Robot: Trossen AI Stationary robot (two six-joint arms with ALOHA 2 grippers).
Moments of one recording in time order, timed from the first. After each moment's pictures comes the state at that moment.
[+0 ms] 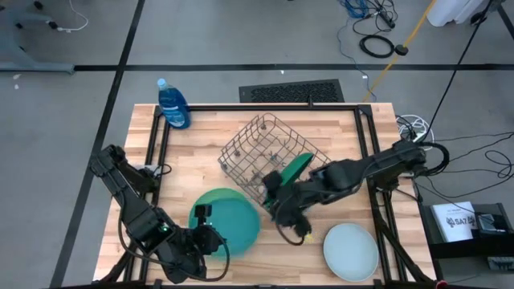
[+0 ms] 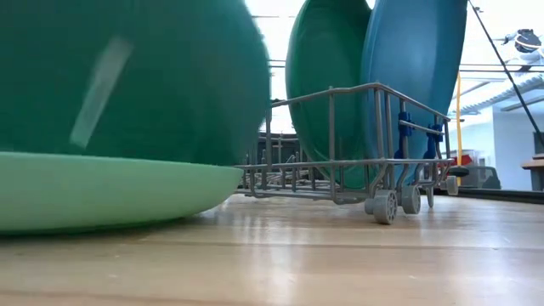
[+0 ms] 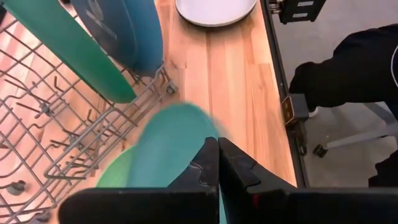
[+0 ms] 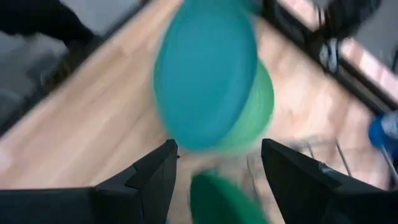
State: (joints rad) left arm -0.81 1.66 1.74 -1.07 -0.53 -0.57; right arm 0.38 1.75 1.86 -0.93 0.10 -0.35
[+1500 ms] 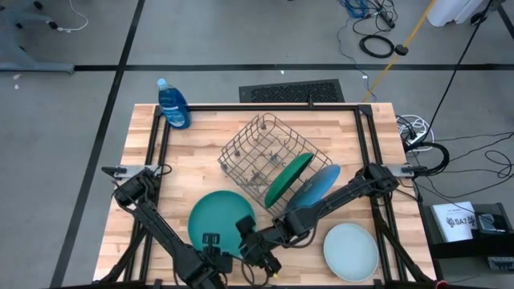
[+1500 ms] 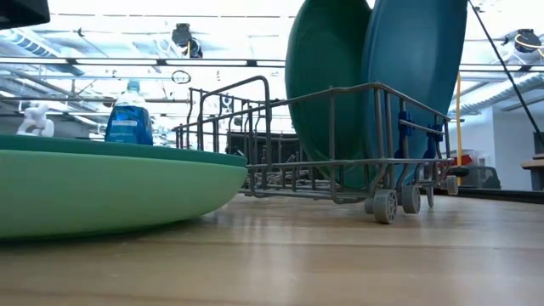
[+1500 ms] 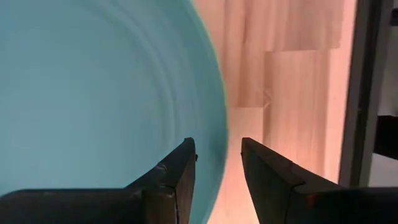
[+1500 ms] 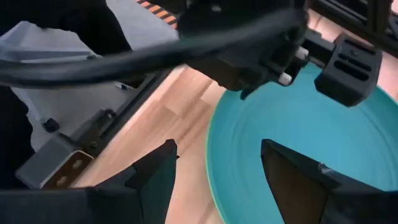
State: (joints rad) left arm -0.83 2.06 1.59 -1.03 -0.17 -0.78; right arm 0.47 2.14 1.86 -0.49 0.01 -0.16
